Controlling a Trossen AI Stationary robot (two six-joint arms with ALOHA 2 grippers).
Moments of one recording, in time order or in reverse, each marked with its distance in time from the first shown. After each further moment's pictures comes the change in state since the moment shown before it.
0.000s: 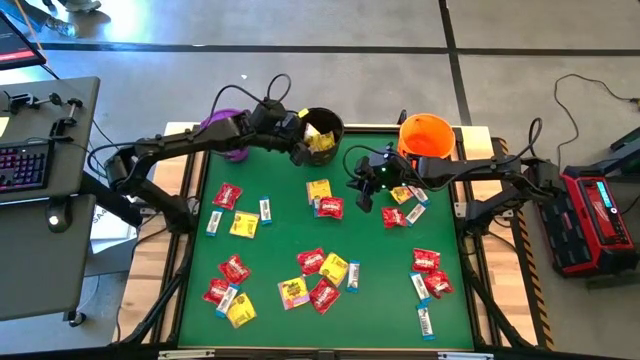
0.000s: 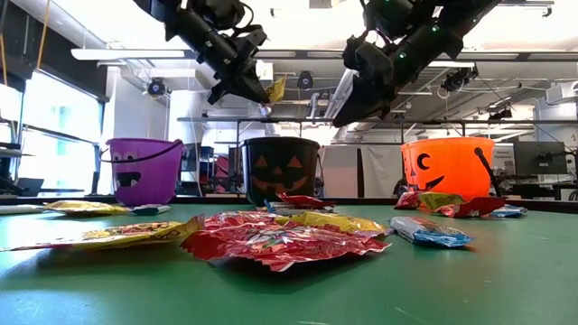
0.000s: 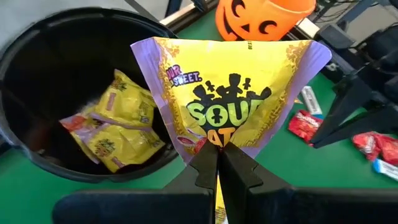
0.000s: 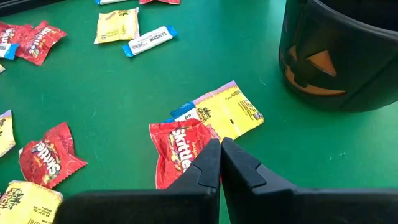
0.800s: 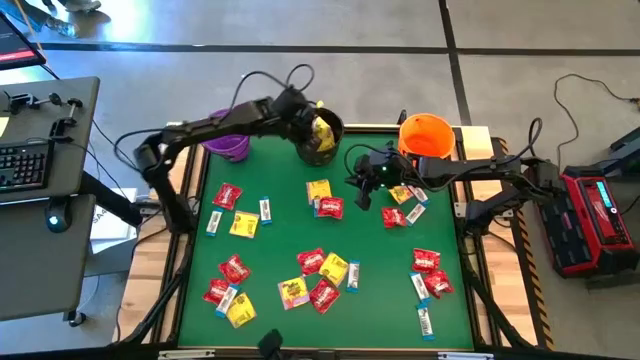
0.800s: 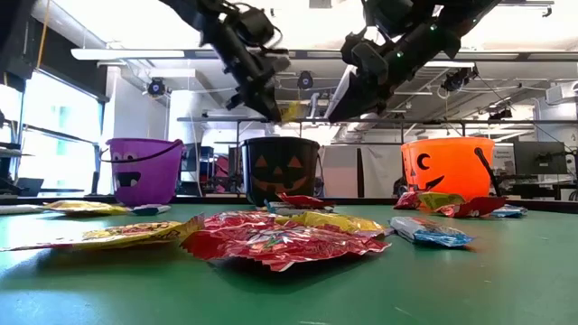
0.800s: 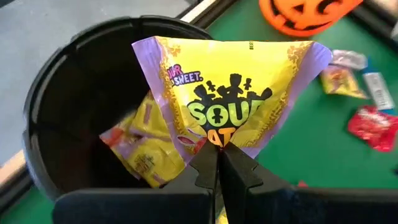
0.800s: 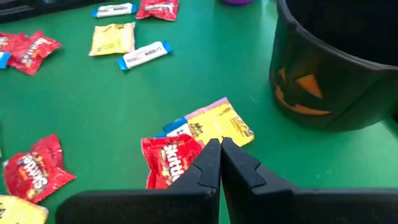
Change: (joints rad) left arm 0.048 0.281 0.334 -0.238 -0.077 0.125; right arm -0.001 0.001 0.000 0.050 0.042 -0.038
